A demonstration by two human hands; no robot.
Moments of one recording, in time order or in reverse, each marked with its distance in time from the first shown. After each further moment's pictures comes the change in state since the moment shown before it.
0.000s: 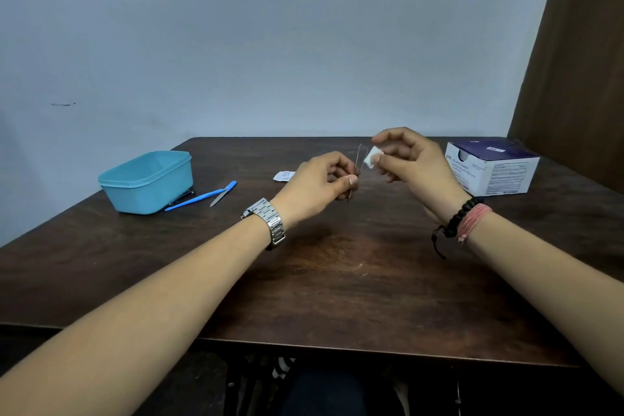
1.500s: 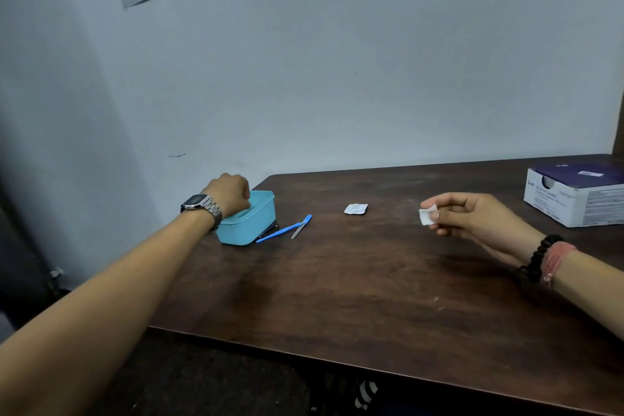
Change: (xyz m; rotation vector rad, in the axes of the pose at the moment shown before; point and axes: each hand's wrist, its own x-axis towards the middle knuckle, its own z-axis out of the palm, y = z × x) left_hand -0.040 -0.050 -0.235 1.168 0.091 -0.557; right_hand -0.003 0.021 0.006 0.158 -0.213 0.279
